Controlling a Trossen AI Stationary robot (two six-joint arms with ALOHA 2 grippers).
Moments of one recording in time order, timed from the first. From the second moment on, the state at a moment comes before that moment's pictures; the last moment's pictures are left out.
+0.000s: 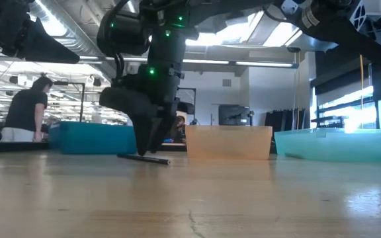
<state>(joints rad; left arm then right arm) -0.81 1.03 0.49 -0.70 -1.37 -1.09 0.06 2.58 2.35 -1.11 0.20 0.51</state>
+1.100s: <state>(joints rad) -0.81 1.03 0.49 -0.69 -1.36 -1.09 0.05 2.57 2.35 -1.17 0.15 0.38</state>
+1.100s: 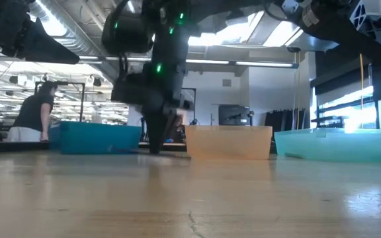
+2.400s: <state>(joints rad) -0.81 1.03 0.49 -0.67 -1.35 -1.09 0.16 2.57 2.35 -1.25 0.15 0.49</state>
